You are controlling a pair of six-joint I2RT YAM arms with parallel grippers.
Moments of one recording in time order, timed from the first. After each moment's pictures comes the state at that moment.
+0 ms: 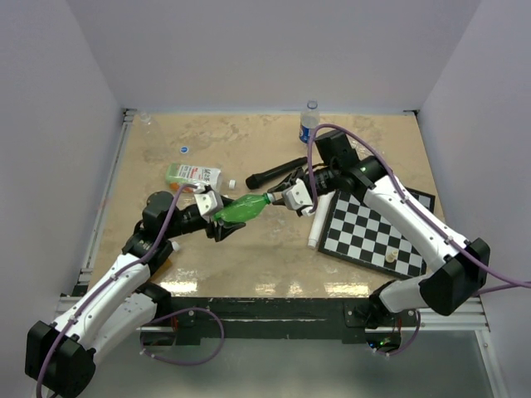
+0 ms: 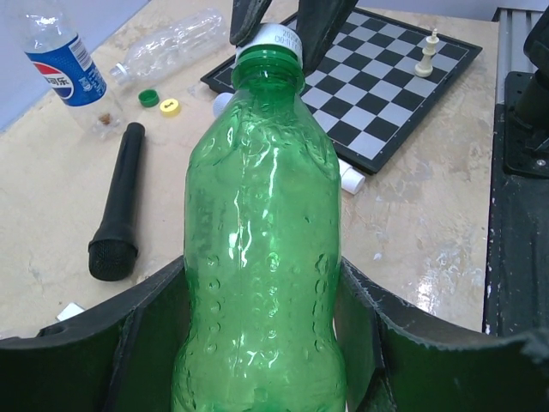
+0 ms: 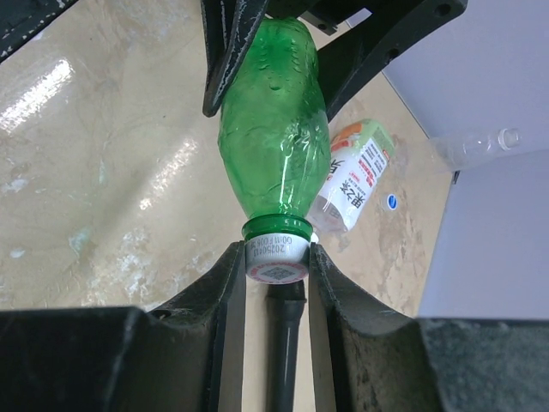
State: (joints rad) left arm -0.43 0.79 0.50 0.14 0.73 0.19; right arm 0.58 1.40 1.36 -0.80 -0.95 -1.50
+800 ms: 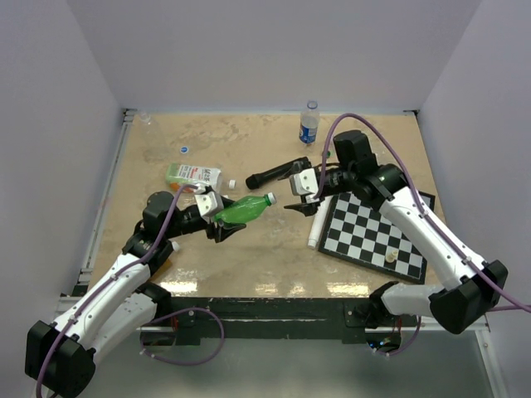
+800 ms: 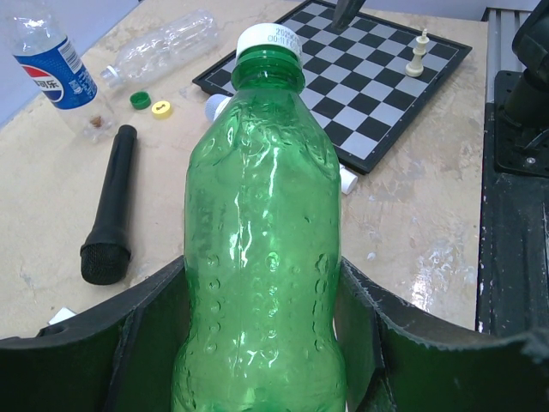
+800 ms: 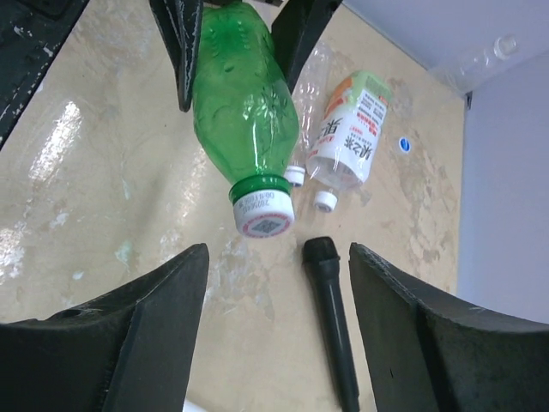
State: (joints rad) left arm -0.43 0.79 0.50 0.13 0.75 0.18; right arm 0.54 1.28 1.29 -0.68 -0.91 -1.15
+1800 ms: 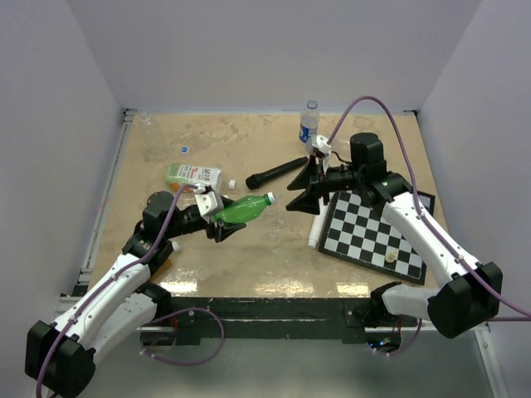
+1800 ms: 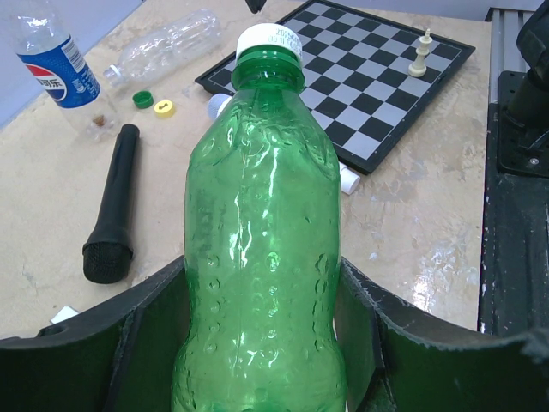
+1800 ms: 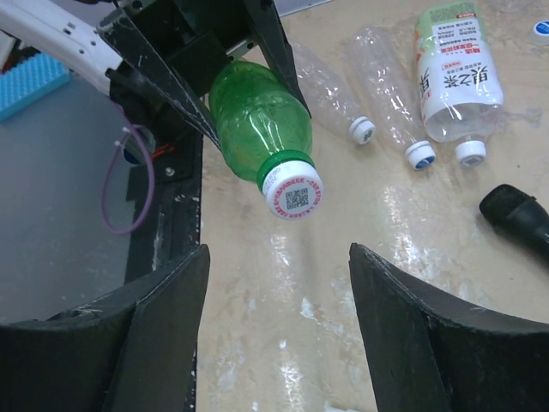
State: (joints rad) left arm -0.43 0.79 0.50 0.13 0.74 0.18; right arm 0.39 1.24 1.10 -0.36 -1.08 -0.20
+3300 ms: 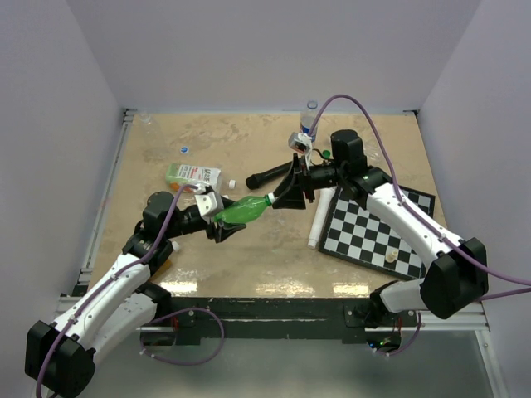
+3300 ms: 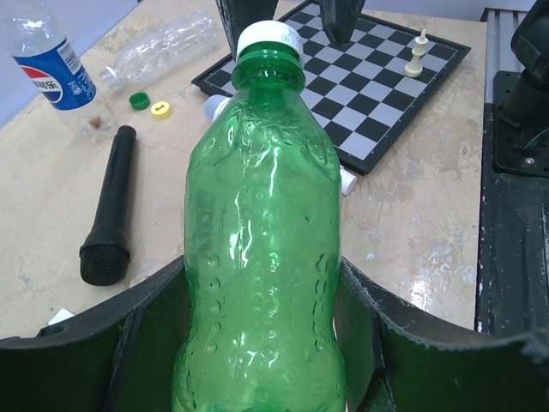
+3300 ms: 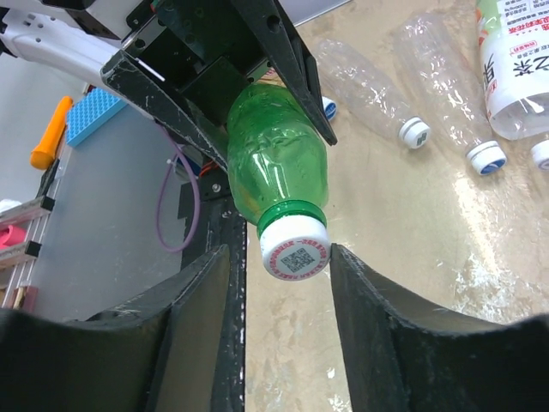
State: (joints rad) left arm -0.43 0.79 0.50 0.13 0.75 0.18; right arm 0.48 1.37 1.12 -0.22 -1.11 0.05
